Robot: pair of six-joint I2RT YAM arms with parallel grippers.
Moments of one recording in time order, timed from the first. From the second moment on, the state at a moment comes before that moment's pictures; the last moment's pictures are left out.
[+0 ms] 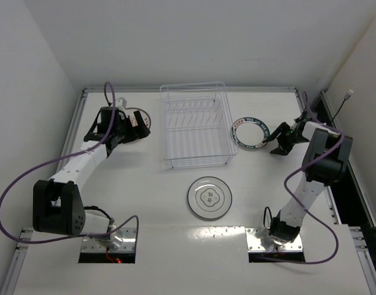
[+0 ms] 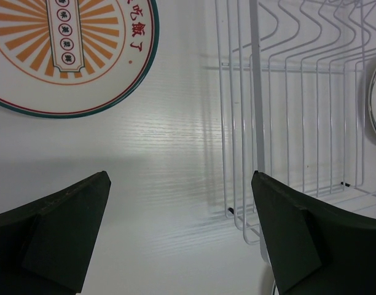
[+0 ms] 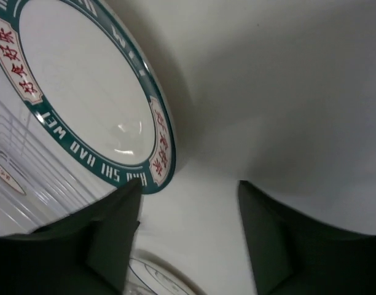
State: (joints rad) left arm -0.10 1.36 0.95 -0.22 0.16 -0.40; right arm -0.39 1.98 1.22 -0.49 -0.49 0.44
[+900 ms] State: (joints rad) left arm -0.10 1.42 0.97 -0.26 0.11 -0.40; right arm -0.27 1.80 1.26 -0.45 -0.35 0.50
